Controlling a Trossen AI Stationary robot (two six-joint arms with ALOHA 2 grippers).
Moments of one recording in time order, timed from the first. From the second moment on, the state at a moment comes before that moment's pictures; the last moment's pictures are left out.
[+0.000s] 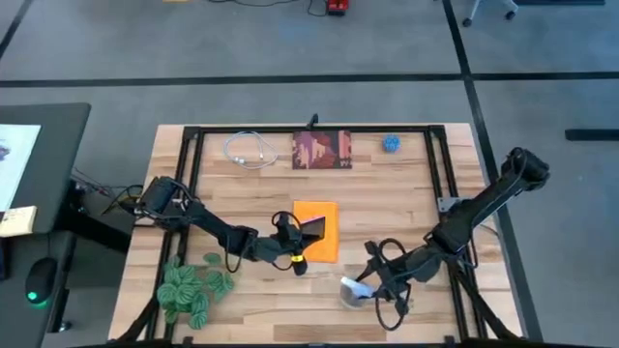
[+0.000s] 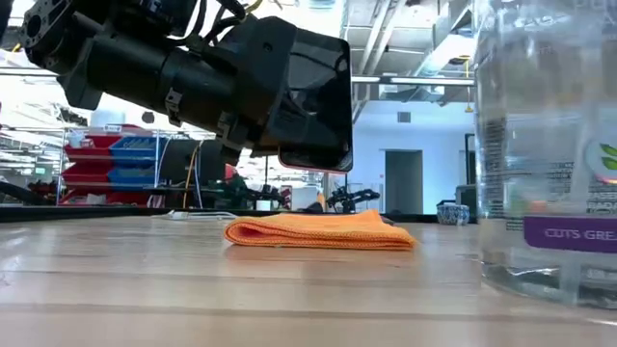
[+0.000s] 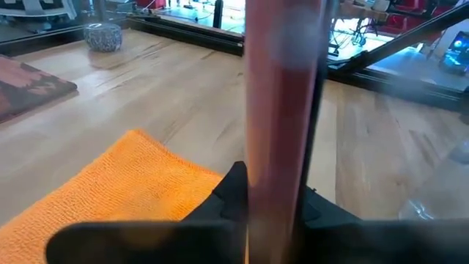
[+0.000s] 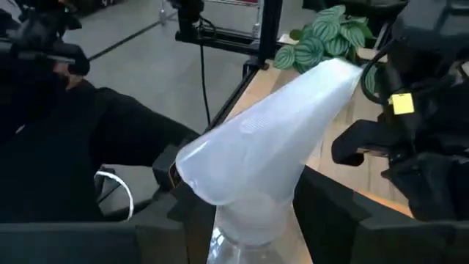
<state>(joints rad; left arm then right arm) -0.36 1.88 0.74 0.83 -0.67 -0.37 0.67 1.33 0.84 0.13 0.26 0.09</state>
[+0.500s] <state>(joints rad) -0.36 1.88 0.74 0.83 -0.67 -0.37 0.77 1.33 0.88 -0.05 0.77 0.38</state>
